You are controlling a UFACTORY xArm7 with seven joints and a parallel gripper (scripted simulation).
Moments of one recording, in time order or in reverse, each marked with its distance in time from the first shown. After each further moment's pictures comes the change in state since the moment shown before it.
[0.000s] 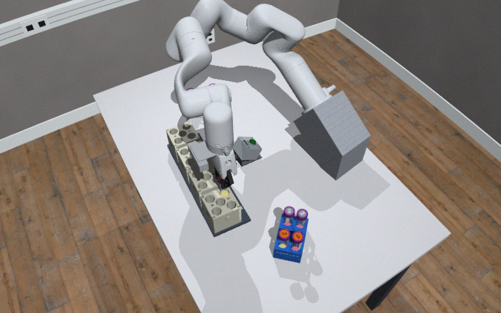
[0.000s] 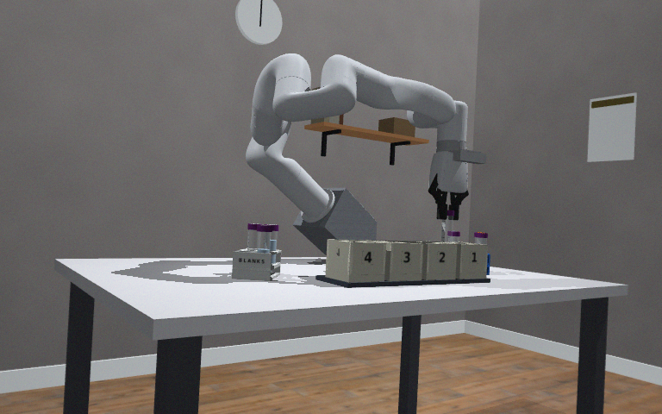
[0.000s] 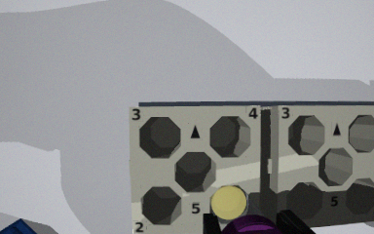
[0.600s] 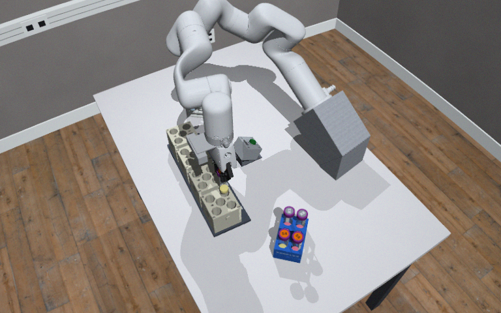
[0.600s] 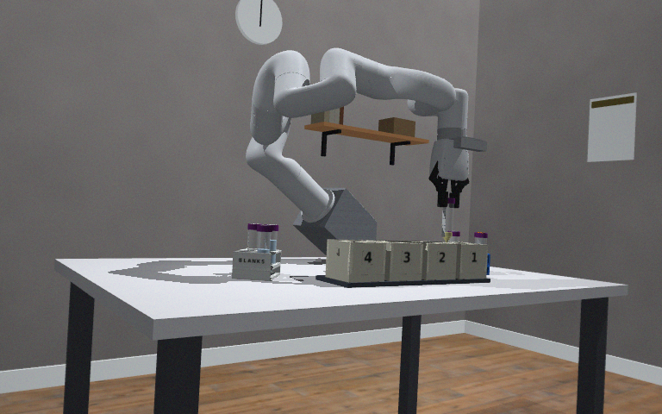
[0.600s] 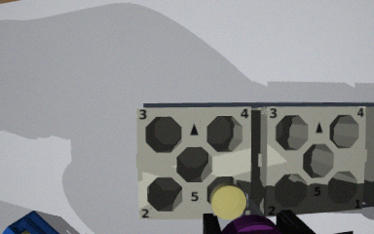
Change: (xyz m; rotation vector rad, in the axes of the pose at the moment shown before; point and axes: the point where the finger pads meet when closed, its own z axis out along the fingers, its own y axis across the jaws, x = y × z) arm 0.000 0.000 -0.032 0.000 0.000 0.000
